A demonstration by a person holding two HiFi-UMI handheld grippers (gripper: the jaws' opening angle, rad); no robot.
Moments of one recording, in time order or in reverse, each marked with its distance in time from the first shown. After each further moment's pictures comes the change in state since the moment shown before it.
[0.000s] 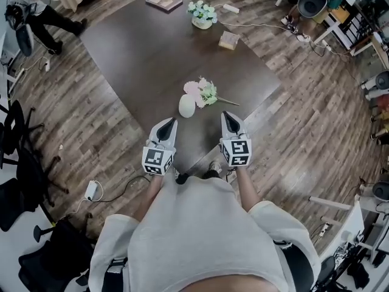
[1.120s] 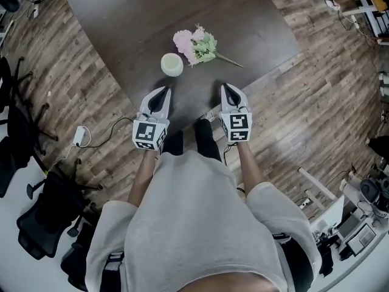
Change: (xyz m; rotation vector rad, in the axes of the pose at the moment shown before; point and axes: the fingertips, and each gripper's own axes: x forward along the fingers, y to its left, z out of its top) left arm 0.042 -0.019 -0.092 -0.107 0.175 0.109; right arm 0.034 -0.040 -0.126 -0.035 0.268 0.136
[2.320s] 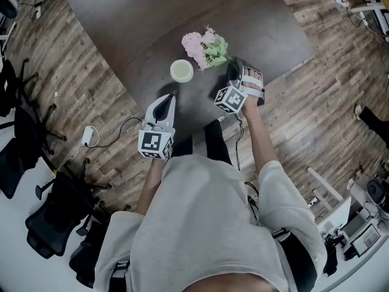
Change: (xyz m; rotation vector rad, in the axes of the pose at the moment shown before) left arm -0.006 0.015 -0.012 -0.041 0.033 0.031; right arm 0.116 -0.045 -0.018 -0.966 0.352 -0.232
